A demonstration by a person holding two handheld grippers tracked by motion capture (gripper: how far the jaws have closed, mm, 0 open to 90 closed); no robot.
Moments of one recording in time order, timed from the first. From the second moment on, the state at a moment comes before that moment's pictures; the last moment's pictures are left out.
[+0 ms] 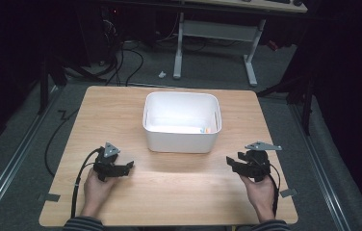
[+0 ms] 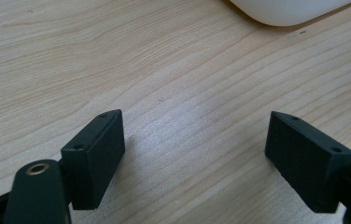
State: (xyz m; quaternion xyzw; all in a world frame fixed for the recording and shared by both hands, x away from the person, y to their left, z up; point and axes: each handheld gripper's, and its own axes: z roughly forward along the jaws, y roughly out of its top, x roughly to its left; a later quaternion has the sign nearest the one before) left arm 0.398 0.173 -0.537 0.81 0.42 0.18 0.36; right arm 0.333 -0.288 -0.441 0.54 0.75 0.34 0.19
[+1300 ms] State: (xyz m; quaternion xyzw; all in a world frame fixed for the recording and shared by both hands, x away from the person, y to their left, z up) left arm 0.398 0.173 -0.537 0.81 0.42 0.18 0.36; right arm 0.357 -0.270 -0.501 0.55 0.76 0.31 0.19
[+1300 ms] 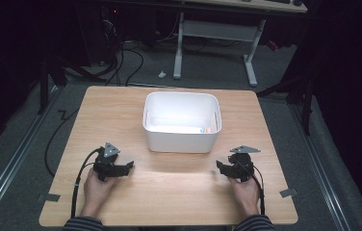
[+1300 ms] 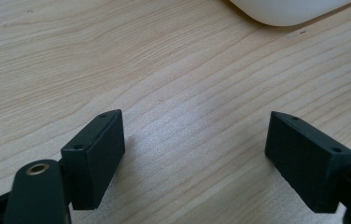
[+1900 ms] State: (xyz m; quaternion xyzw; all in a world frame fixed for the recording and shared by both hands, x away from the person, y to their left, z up) left arm 0.398 0.173 -0.537 0.81 0.42 0.18 0.36; right arm 0.360 -0.265 -0.531 0.53 0.75 0.31 0.24
